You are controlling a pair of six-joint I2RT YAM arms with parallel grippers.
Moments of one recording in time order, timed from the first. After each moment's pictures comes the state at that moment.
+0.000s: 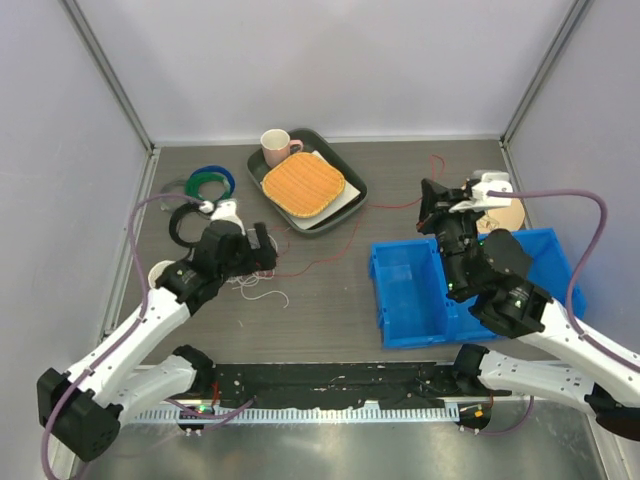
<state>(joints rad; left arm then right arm) -0.50 0.95 0.80 -0.56 -0.25 -0.62 1.01 0.78 1.01 0.07 0.93 -0.03</state>
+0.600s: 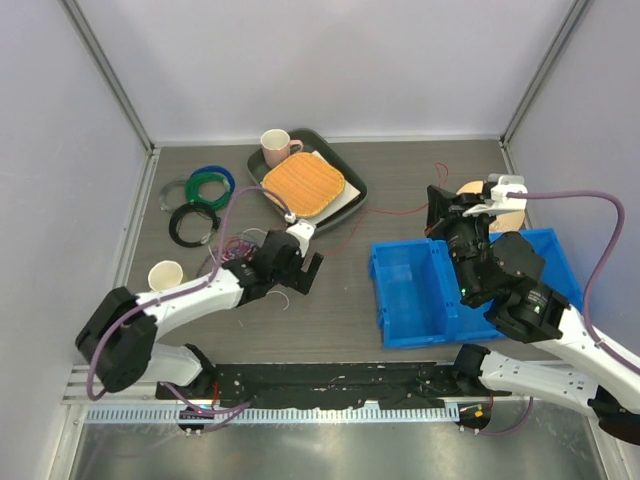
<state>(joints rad) -0.78 1.29 0.71 -0.13 -0.19 -0.16 1.01 0.76 1.05 -0.11 0.90 0.11</state>
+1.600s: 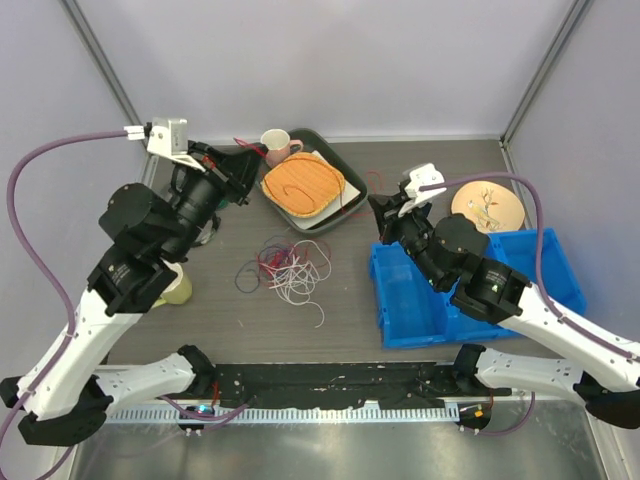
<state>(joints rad) -0.78 0.98 1.42 -0.22 -0.25 -0.31 1.01 0.93 1.10 -0.13 0.60 0.01</state>
